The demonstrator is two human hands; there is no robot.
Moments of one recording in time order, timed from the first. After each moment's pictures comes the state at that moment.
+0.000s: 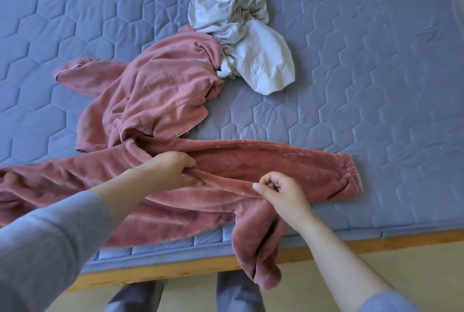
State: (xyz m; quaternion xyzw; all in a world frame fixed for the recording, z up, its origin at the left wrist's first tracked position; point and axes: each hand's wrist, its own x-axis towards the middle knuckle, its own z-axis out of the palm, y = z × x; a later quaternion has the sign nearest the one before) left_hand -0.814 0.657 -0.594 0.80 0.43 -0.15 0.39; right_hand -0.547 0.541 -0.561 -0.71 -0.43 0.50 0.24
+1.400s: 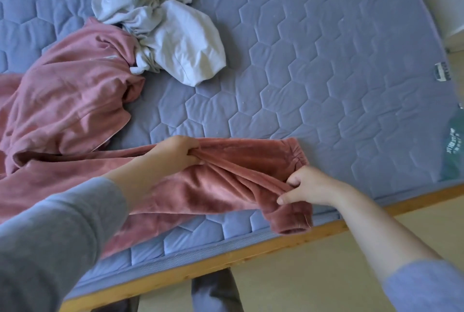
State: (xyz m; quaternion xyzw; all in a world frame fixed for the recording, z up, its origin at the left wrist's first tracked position) left_hand -0.617 0.678 -0.608 0.78 0.43 -0.13 0.43; right_hand -0.327 0.533 -0.560 -0.71 -0.42 0.55 -0.11
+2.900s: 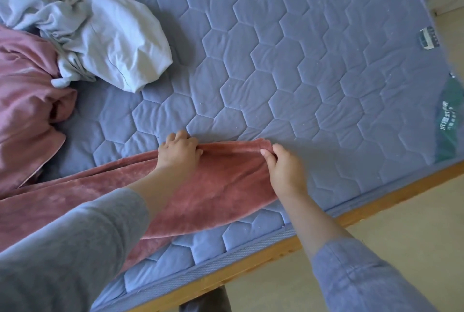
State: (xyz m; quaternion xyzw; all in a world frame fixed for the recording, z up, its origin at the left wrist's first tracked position) left_hand -0.494 0.662 -0.671 0.80 0.52 -0.16 0.25; right_hand -0.297 0.533 -0.657 -0.88 -0.41 0.21 0.12
